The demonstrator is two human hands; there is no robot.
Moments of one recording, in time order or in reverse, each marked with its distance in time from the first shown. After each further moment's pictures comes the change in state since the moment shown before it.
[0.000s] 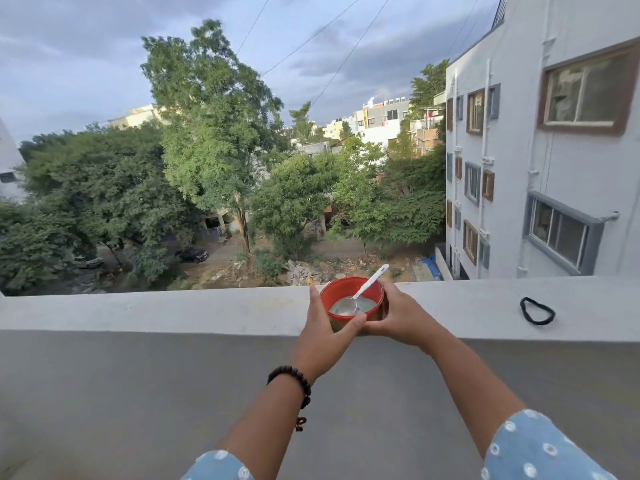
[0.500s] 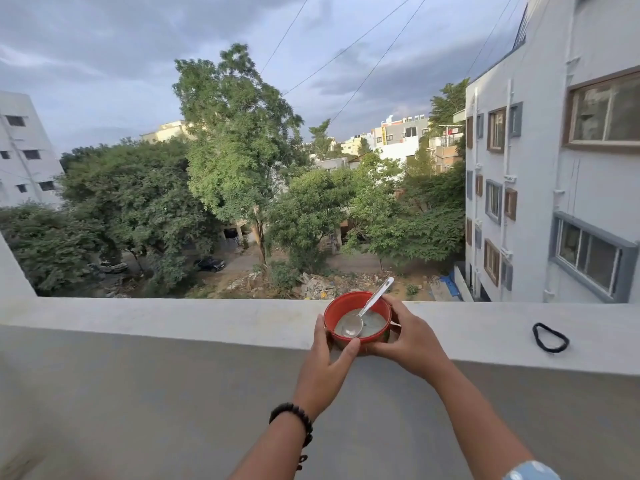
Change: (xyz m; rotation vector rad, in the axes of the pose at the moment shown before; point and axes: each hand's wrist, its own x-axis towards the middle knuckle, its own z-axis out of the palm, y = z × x) left_hand -0.007 -0.023 0.013 -0.097 0.114 0.101; right_hand -0.005 0.011 0.004 0.006 0.190 -0.189
